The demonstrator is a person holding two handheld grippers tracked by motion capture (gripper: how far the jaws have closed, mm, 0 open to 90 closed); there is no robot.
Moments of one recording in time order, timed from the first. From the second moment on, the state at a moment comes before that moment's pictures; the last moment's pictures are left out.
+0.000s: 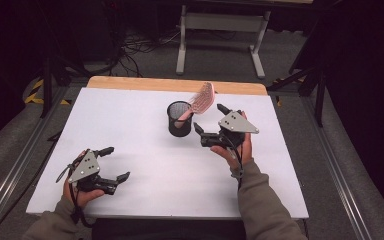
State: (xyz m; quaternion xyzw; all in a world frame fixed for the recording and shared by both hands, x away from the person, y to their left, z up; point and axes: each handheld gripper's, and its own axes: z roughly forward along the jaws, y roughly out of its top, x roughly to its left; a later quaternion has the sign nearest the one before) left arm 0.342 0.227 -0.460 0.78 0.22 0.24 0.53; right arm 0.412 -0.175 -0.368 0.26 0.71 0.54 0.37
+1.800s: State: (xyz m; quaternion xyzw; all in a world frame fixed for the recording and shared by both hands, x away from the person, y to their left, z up) left arm 0.343 0.227 -0.460 0.78 0.22 0.24 0.53; right arm 0.371 -0.198 -0.374 0.23 0.74 0.52 0.37
